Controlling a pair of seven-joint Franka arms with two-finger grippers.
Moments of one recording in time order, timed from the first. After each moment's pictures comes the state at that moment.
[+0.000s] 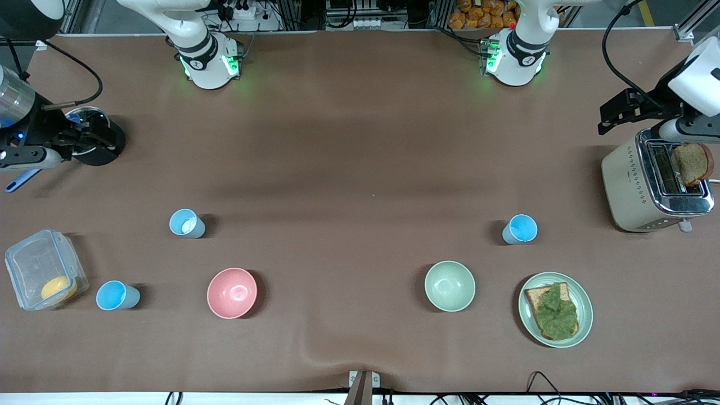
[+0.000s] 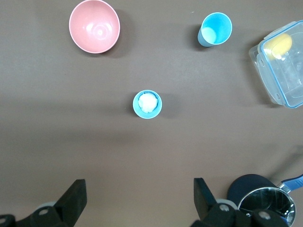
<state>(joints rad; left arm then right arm) -0.05 -0.03 -0.05 -1.54 -0.03 1.49 -0.02 -0.02 -0.04 0.04 -1.69 0.00 1.61 -0.05</state>
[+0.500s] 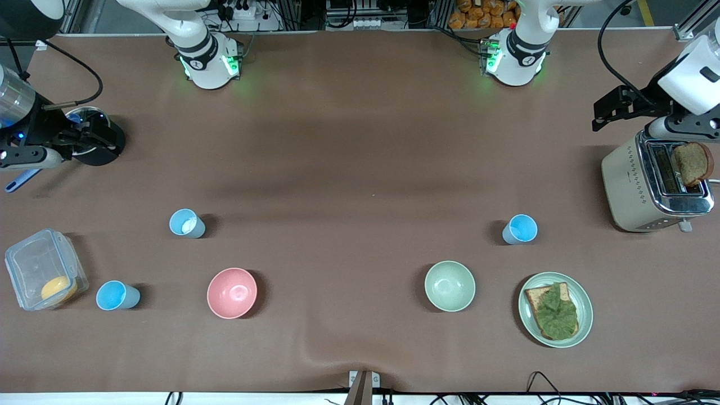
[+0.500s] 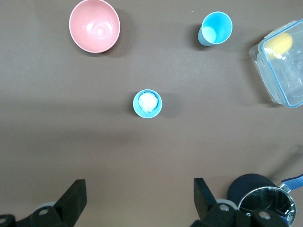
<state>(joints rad) -0.05 -0.03 -0.07 -1.54 -0.03 1.47 -0.02 -0.02 -0.04 0.04 -1.69 0.00 1.61 -0.05</state>
